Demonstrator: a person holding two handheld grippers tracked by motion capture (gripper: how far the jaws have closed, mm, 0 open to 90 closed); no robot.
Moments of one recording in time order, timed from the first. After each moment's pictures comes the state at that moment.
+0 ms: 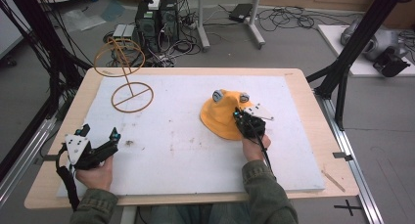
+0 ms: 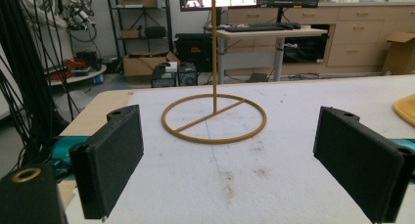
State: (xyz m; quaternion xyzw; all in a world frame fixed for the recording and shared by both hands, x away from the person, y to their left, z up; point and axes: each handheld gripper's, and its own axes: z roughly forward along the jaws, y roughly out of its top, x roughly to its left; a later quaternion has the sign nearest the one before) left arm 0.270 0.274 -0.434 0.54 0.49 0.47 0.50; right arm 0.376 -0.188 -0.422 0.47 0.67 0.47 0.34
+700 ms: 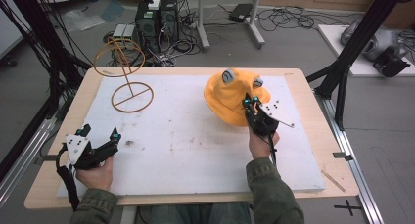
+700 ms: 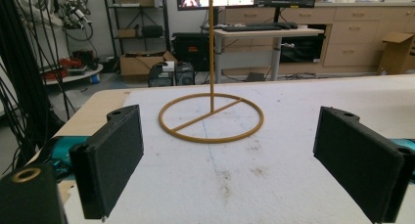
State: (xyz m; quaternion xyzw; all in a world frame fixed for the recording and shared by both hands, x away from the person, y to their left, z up) left arm 0.270 0.274 -0.434 0.54 0.48 0.46 0.51; right arm 0.350 -0.203 -0.372 0.43 0.58 0.57 0.40
